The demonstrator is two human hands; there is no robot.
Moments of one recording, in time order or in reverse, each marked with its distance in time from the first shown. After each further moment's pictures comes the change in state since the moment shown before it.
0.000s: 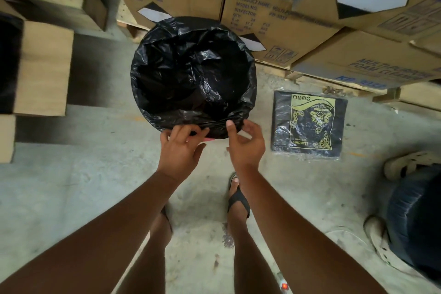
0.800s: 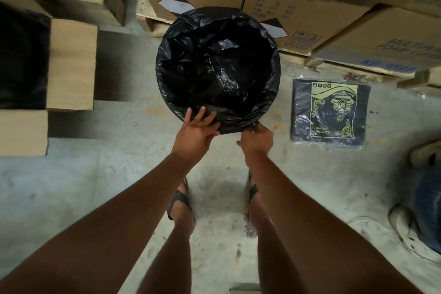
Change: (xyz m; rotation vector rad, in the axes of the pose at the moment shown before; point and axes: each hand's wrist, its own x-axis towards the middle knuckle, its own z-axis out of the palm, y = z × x) left_hand 0.003 -0.037 -0.015 -0.079 -0.240 0.091; right_hand -0.014 0.024 0.040 -0.089 -0.020 0.266
